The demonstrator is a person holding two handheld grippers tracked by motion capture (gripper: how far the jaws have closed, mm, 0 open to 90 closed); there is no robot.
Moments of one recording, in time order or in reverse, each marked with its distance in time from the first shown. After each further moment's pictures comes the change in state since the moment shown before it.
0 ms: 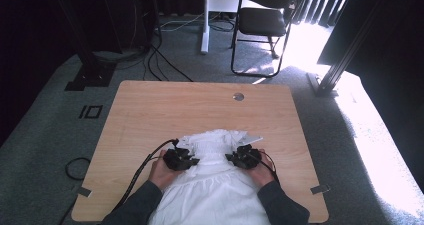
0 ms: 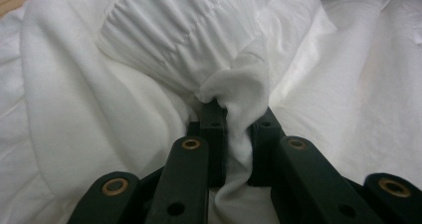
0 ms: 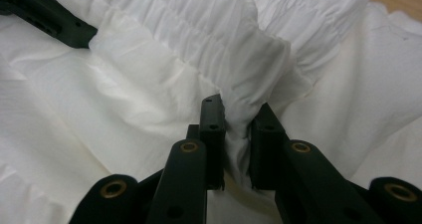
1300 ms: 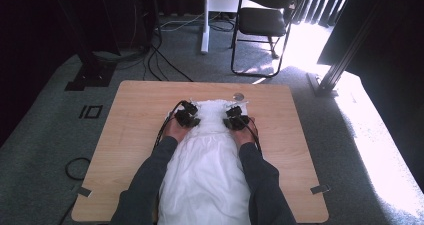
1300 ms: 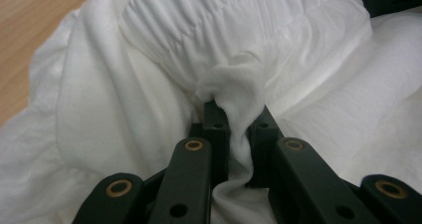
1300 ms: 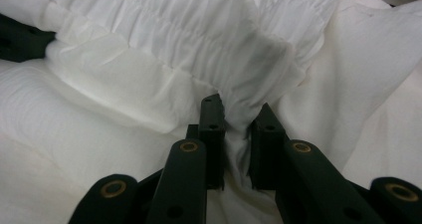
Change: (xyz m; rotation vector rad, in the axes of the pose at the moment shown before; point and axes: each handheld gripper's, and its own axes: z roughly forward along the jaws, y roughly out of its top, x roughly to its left) left arm 0.102 0.104 0.049 0.088 0.258 -0.067; right arm -0.078 0.091 0.076 0.037 -0.269 0.192
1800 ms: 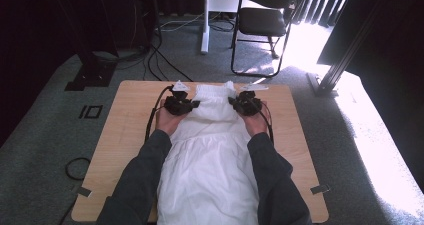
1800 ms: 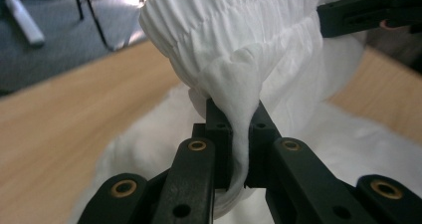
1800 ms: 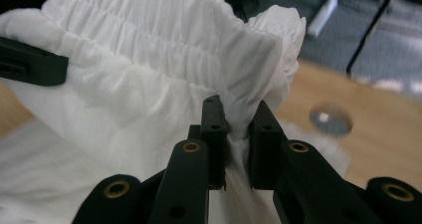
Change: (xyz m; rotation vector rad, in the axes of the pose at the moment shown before) left arm 0.004 0.019 -0.105 -0.383 -0.117 -0.044; right arm -0.011 0.045 -0.096 -0.309 0.077 -0.045
